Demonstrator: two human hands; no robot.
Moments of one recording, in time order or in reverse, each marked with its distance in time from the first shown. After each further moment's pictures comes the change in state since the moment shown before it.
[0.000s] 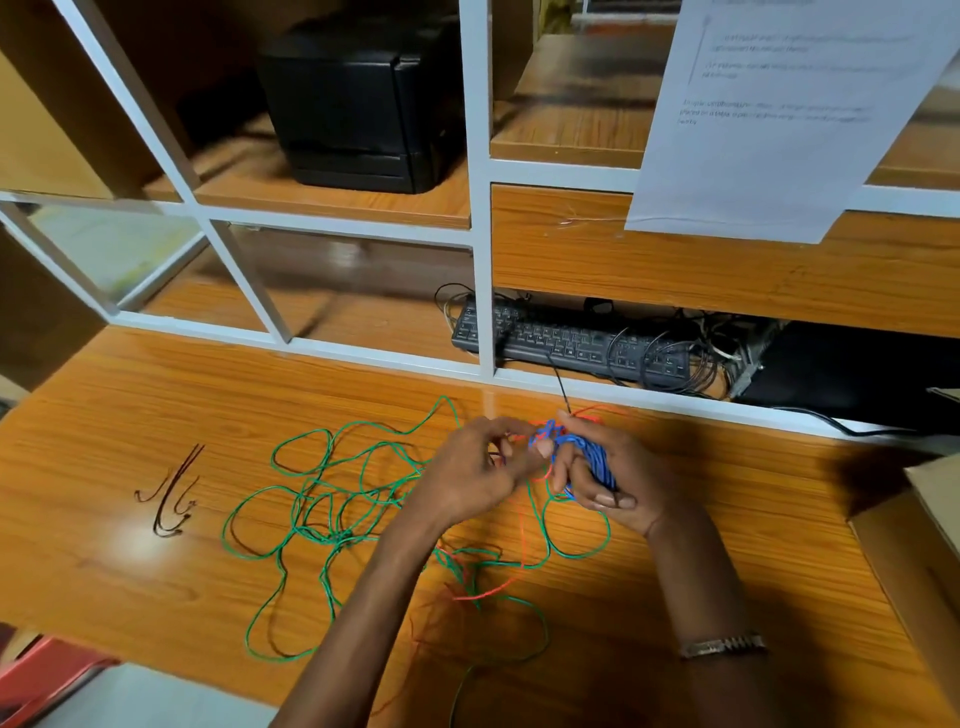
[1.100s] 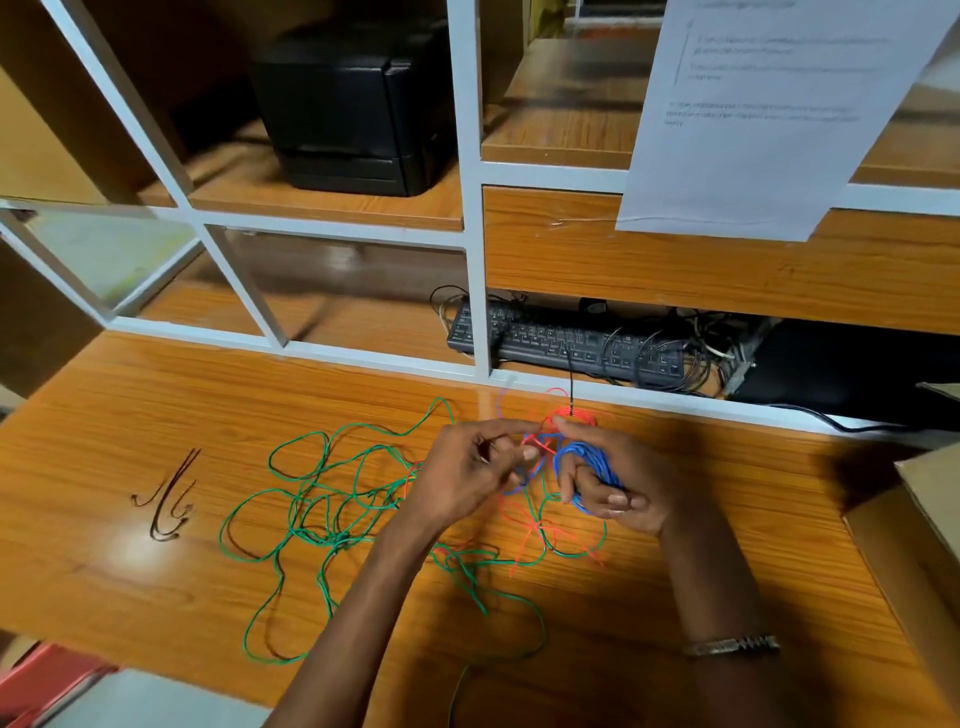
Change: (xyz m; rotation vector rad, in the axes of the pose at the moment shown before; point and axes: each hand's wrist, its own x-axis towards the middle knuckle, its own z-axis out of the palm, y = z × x) left_hand -0.002 -0.001 0.004 -0.383 -0.036 0.073; right_hand -0.014 -0.008 -0.006 -0.048 -0.037 0.119
